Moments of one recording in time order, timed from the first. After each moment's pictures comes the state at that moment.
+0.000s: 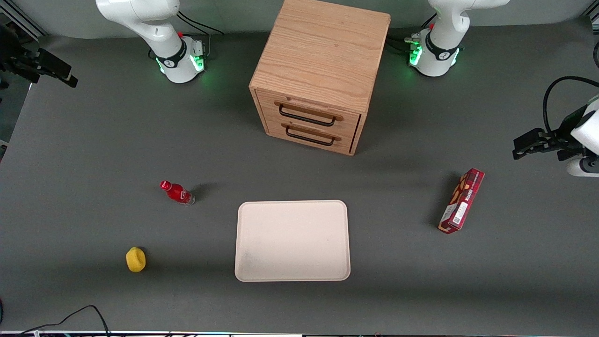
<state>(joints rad) 0.05 -0.23 -0.04 -1.66 0.03 1.35 0.11</state>
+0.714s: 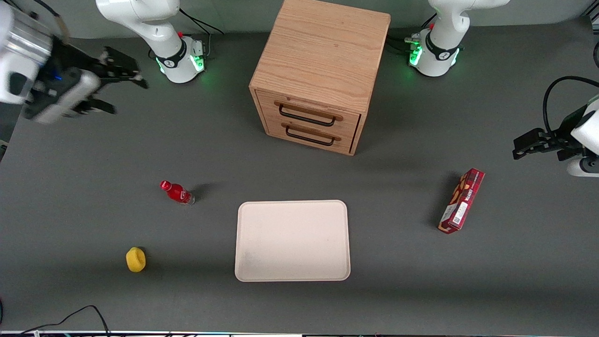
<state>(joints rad) 0.05 0.06 0.15 -1.41 0.39 1.35 -0.25</state>
